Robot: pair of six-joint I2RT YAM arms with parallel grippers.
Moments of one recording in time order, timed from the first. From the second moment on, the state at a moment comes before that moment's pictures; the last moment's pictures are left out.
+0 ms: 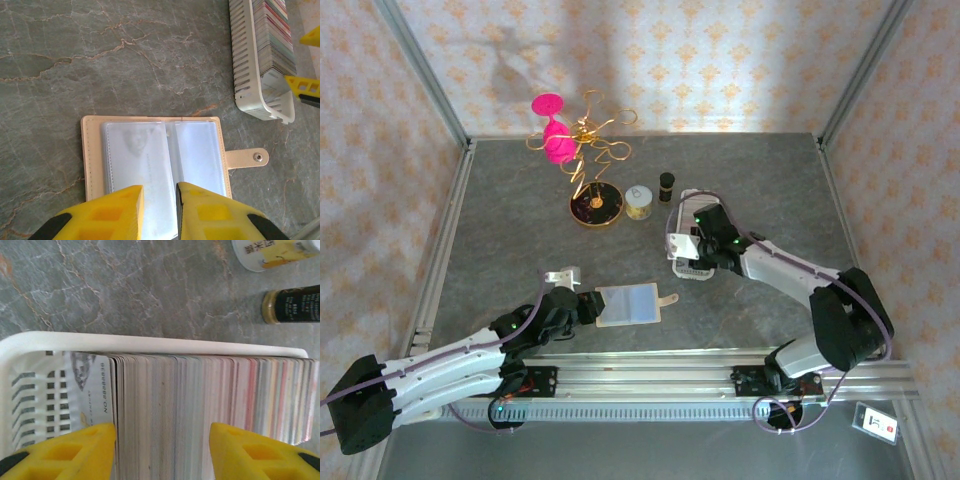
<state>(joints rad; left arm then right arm) -0.87 0.75 0.23 -0.12 -0.20 -1.01 0.53 1.45 0.84 -0.33 0.01 -1.07</state>
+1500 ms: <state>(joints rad) -0.87 0.78 0.21 -0.11 -0.21 -1.01 0.55 1.53 0.87 -0.36 0.01 -1.07</state>
